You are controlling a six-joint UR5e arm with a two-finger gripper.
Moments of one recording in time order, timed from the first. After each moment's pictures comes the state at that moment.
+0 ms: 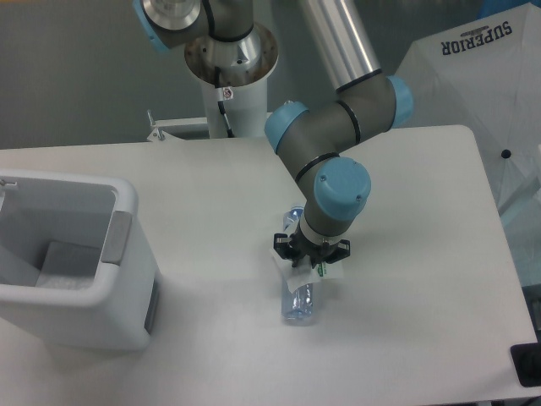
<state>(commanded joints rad) 2.52 -2.02 -1.66 -1.11 1.47 0.58</state>
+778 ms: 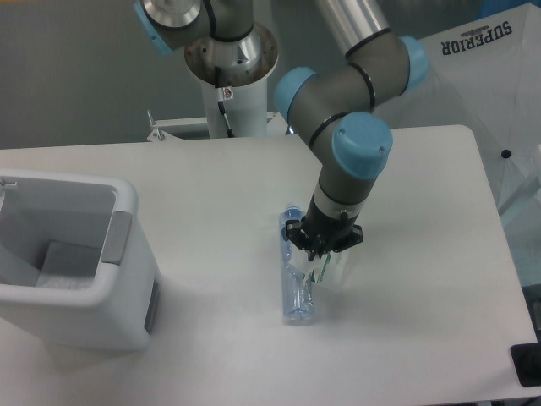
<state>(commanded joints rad) 2.56 -1.87 -1.62 -1.11 1.34 0.58</state>
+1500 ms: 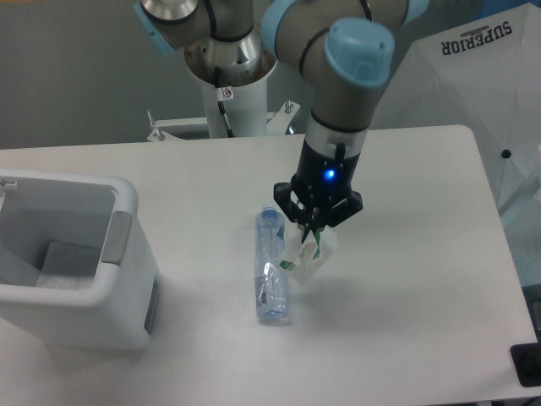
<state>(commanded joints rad) 2.56 -1.73 -1.53 -1.10 1.17 0.51</state>
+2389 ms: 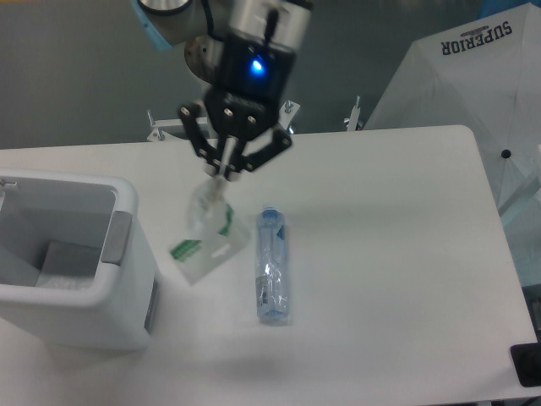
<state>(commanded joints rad) 2.43 -1.60 -1.42 -1.10 0.90 0.33</state>
